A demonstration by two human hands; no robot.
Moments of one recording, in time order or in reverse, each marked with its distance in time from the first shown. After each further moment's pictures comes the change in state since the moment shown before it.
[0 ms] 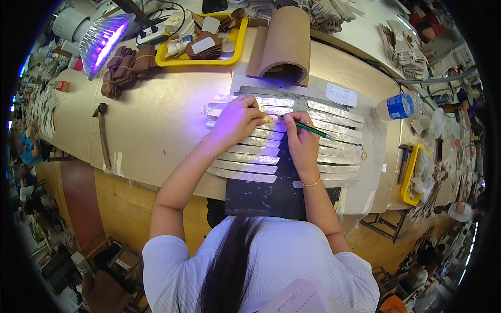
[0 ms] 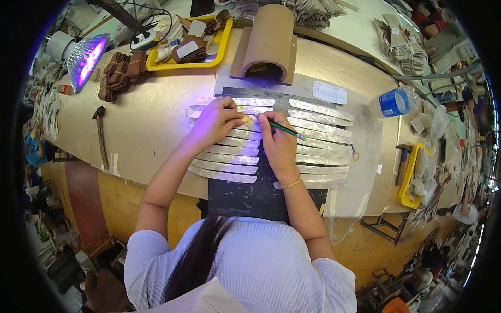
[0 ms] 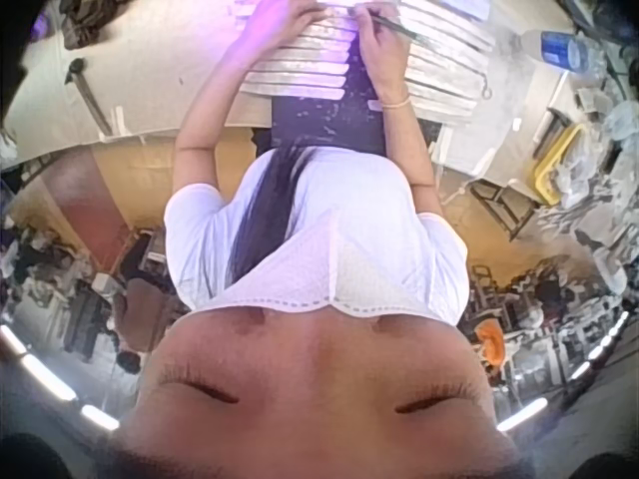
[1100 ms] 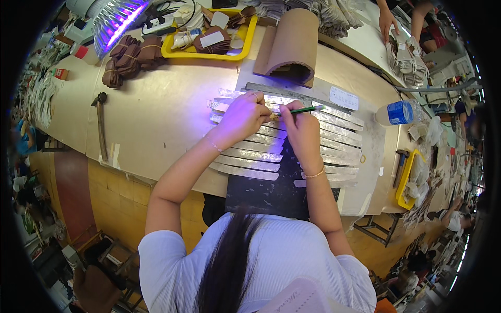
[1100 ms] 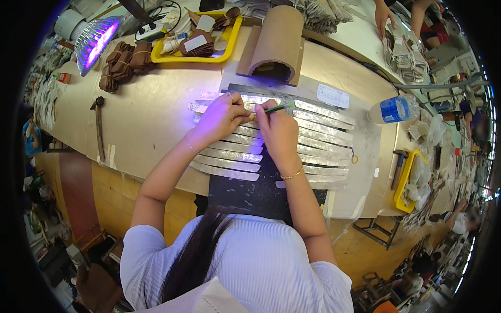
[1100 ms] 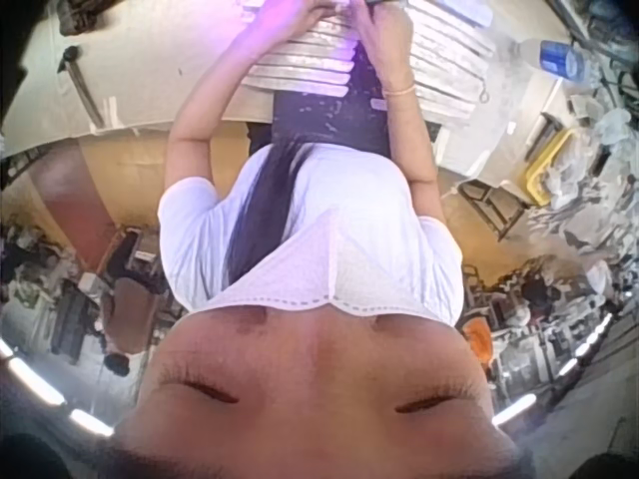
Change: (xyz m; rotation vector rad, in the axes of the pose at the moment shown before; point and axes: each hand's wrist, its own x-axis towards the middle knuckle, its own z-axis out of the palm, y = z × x) left_hand 0.002 -0.004 0.003 0.009 0.013 0.036; right_hand 0.022 -0.016 0.008 -0.392 -0.125 -0.052
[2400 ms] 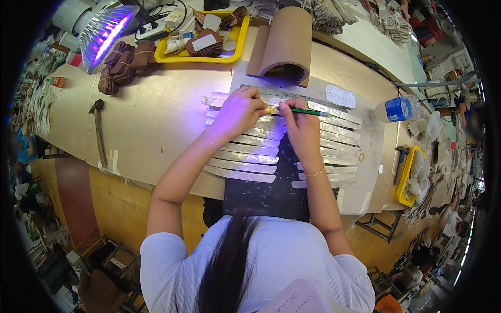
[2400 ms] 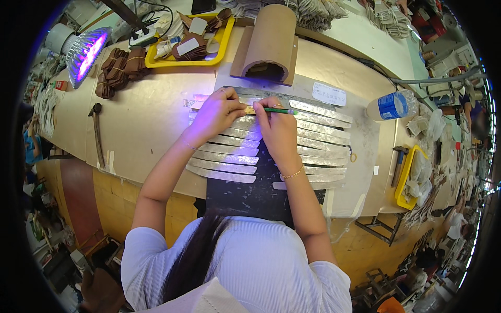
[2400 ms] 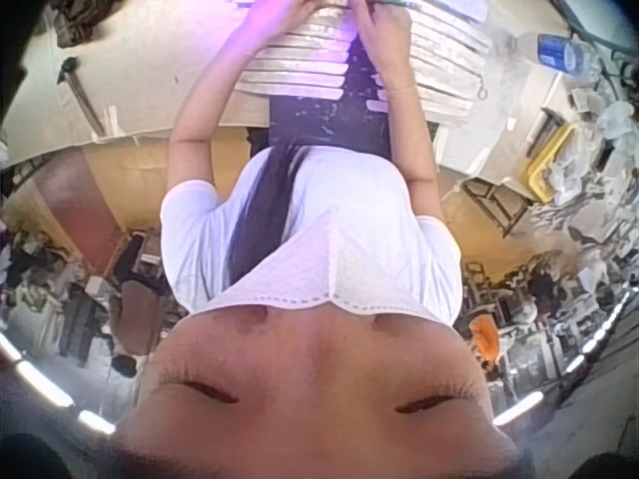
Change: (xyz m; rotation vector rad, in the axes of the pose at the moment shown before) left_hand 0.014 -0.005 -0.001 0.023 0.055 -0.014; right_hand 0.008 0.010 -0.002 0.245 0.049 -0.004
